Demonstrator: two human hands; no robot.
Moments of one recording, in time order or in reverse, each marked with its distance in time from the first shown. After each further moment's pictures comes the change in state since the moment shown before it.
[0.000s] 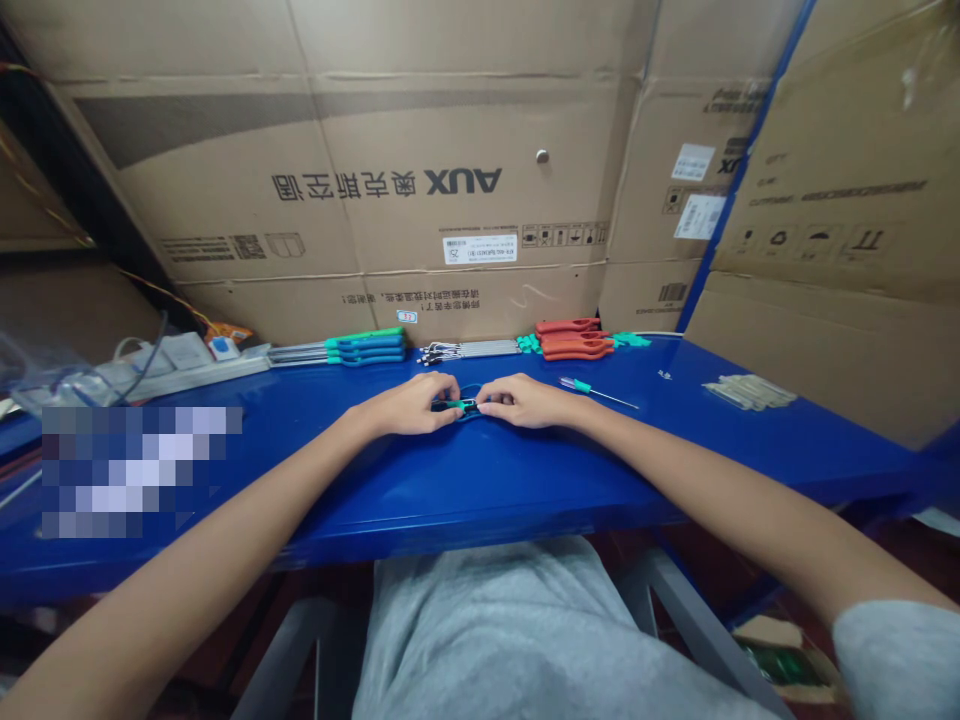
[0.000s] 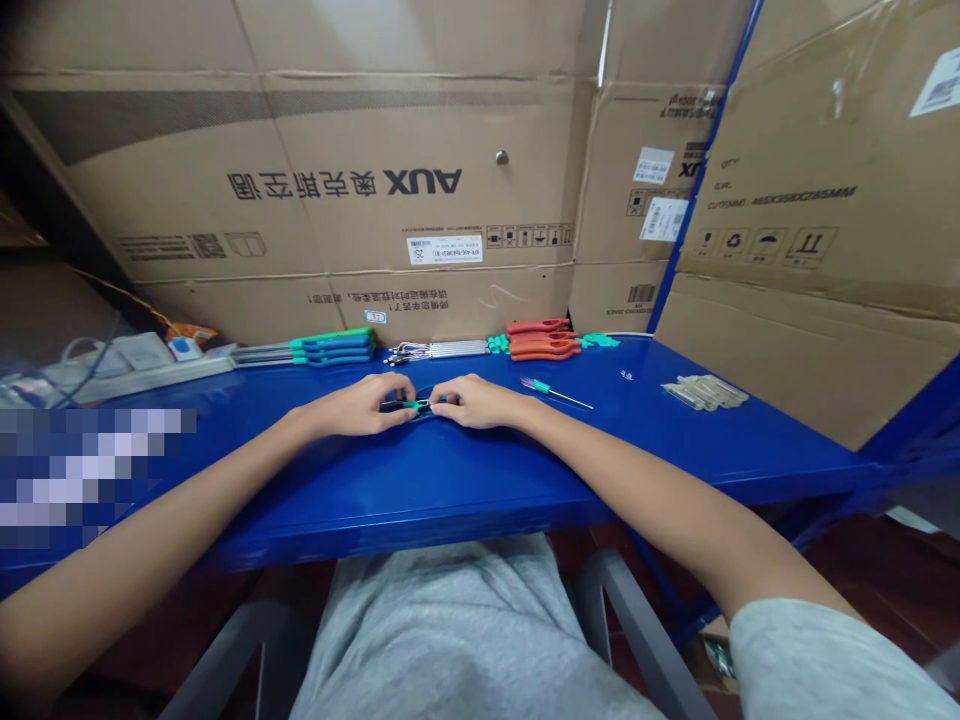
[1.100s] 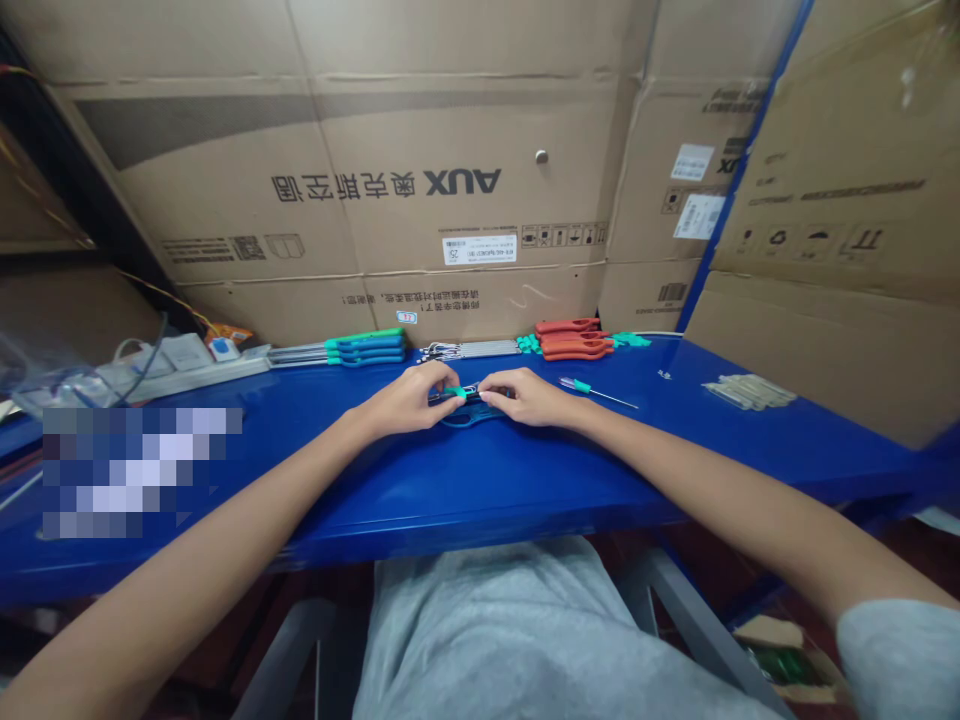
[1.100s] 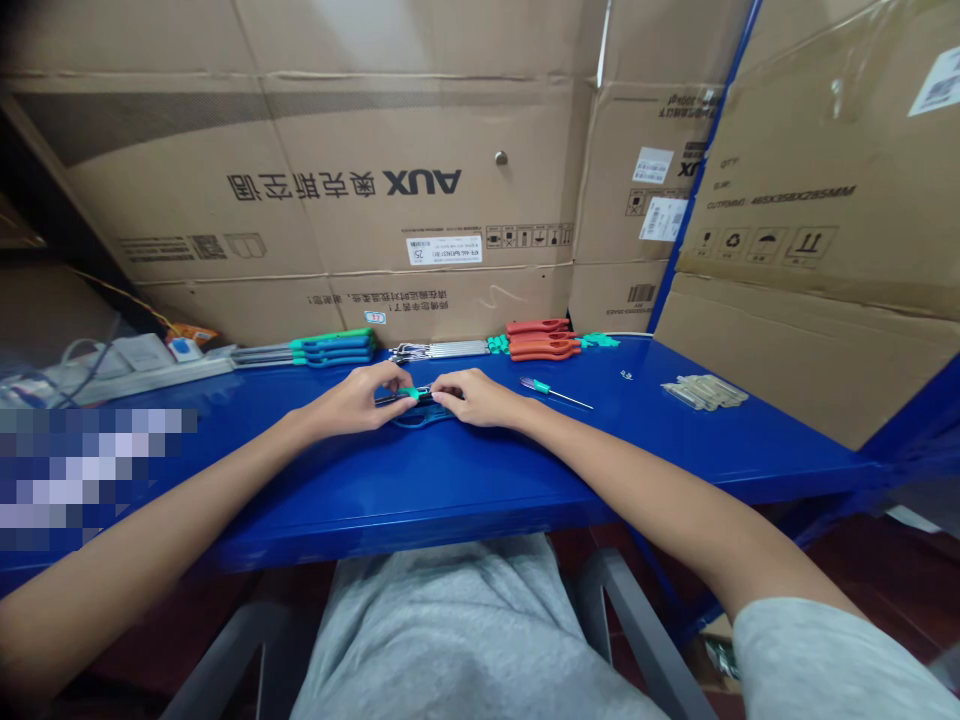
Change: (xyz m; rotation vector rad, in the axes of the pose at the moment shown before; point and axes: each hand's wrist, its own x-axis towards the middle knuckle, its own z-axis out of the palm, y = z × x) left_hand -0.004 0.004 -0.002 -0.043 0.258 0.078; right_hand 0.001 0.003 0.006 0.091 0.180 -0.052
